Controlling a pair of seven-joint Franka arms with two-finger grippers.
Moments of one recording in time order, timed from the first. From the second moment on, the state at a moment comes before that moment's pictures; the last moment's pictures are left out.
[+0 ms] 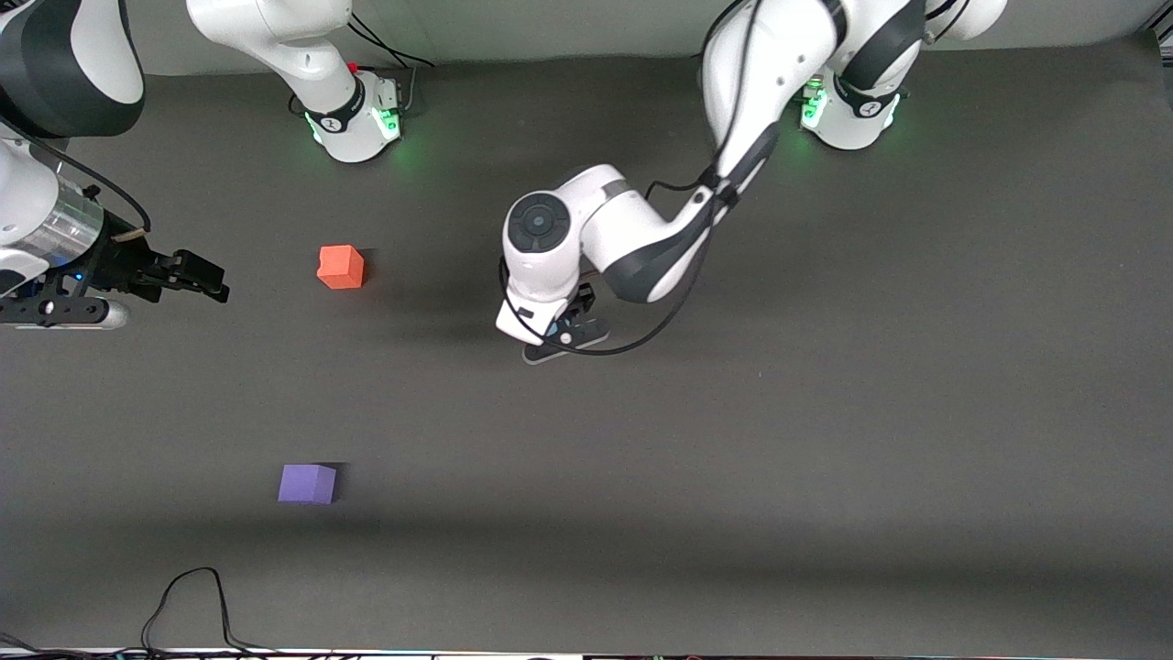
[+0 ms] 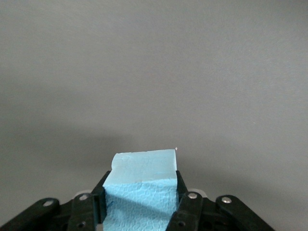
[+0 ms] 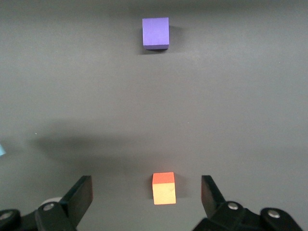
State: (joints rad) left arm -0.76 0.92 -0.18 -1.06 0.10 2.00 -1.28; right arm 0.12 -0.04 -0.10 -1.82 0.02 1.76 0.08
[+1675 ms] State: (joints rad) left arm -0.21 0.09 -0.05 -1.59 0.04 1.65 -0.53; right arm 0.60 0.19 -0.09 -1.81 0.07 2.03 0.09
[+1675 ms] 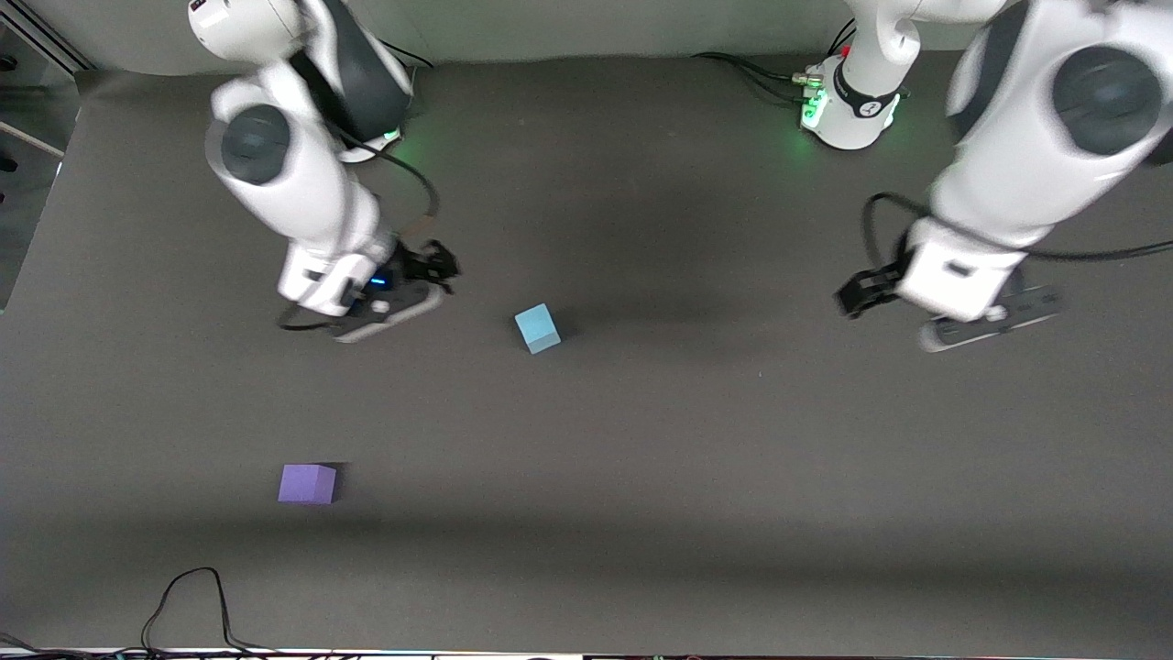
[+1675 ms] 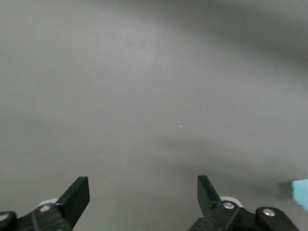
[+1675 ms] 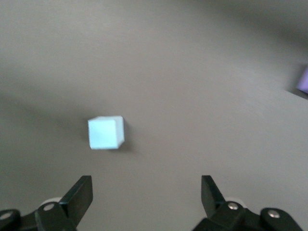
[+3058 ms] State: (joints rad) left arm -0.01 -0.08 -0.03 -1.71 0.06 1.54 -0.05; right arm 0.82 0.53 -0.14 -1.97 0.07 2.59 0.31
